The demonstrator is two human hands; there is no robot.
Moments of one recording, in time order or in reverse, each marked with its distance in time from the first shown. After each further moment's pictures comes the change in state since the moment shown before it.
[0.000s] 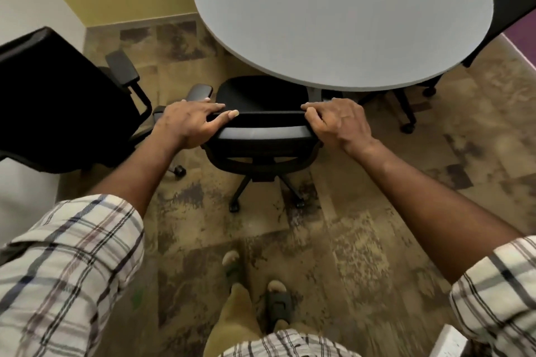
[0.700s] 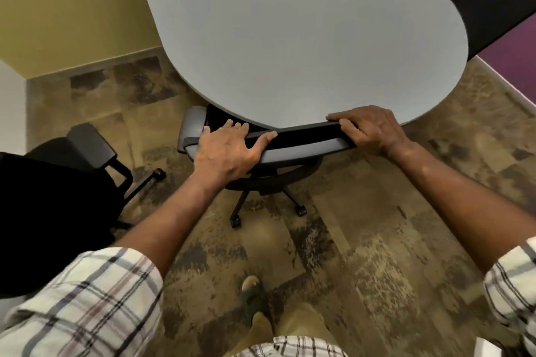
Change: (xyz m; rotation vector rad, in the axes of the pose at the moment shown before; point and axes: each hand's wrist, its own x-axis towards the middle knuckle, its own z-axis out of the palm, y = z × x) left_hand 0.259 -0.052 -0.033 -0.048 0.002 0.141; right_hand 0.232 0.056 0.012 -0.088 -0.121 0.110
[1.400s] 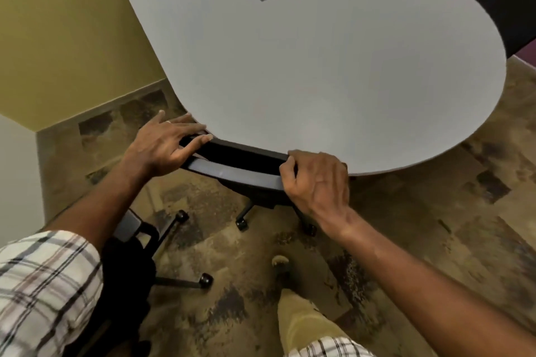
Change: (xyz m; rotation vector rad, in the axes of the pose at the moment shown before) left_hand 0.182 -0.256 -0.059 0.045 0.031 0.360; right_hand 0.139 -0.190 0.064 0.102 0.266 0.407
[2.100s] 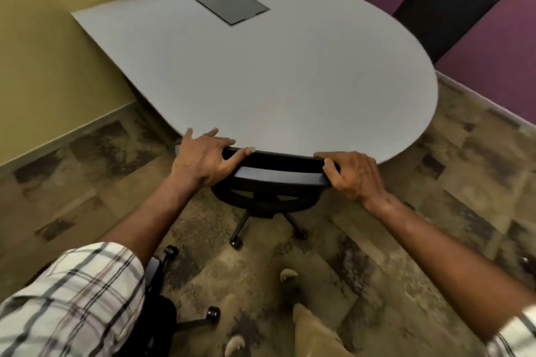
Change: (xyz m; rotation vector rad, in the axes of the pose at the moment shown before) left_hand 0.022 -0.051 -0.003 -0.012 -0.087 0.055; right_hand 0.012 -0.041 0.011 -0.062 0.000 0.074
